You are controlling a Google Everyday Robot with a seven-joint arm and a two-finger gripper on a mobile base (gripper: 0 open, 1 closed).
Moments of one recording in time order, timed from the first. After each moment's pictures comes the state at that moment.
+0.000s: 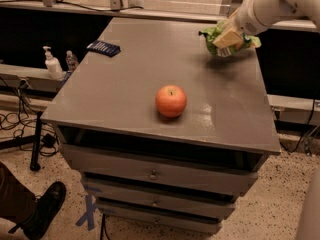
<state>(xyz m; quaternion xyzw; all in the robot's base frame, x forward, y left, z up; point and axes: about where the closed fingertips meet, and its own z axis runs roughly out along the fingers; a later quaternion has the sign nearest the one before) 0.764 -0.206 0.923 -0.52 0.74 -0.04 0.41</state>
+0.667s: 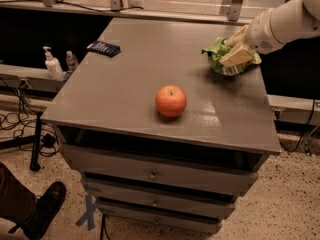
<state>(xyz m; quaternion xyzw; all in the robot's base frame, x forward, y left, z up) 0.690 -0.207 0.906 -0.57 0.72 0.02 0.40</state>
